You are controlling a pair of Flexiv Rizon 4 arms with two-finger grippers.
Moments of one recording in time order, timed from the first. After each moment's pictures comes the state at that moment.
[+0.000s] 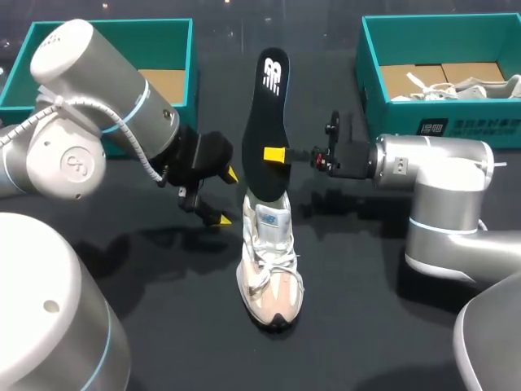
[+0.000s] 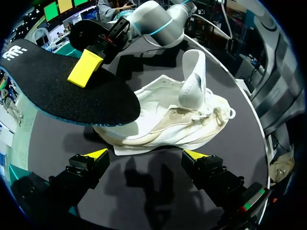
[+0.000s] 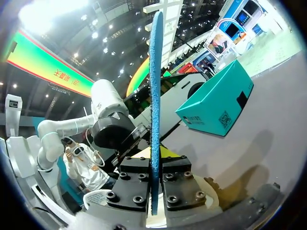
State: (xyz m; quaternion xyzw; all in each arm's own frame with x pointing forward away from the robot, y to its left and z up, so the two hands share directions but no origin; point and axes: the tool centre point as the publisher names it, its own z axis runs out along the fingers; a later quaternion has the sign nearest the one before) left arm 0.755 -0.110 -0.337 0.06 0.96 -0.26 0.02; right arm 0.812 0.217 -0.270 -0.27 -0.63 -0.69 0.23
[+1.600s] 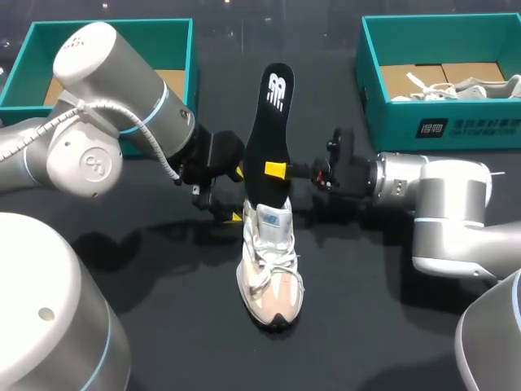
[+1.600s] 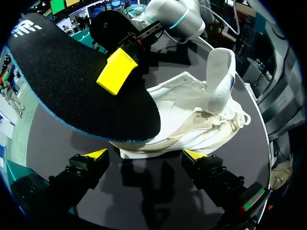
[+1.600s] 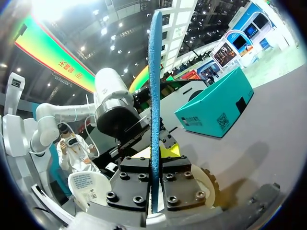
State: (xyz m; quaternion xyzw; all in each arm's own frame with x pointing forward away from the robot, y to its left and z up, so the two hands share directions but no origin) left arm 0.770 -0.125 -0.352 0.03 0.97 -0.25 0.02; right arm 0.800 0.216 -0.294 -0.24 -0.63 -0.72 0.18
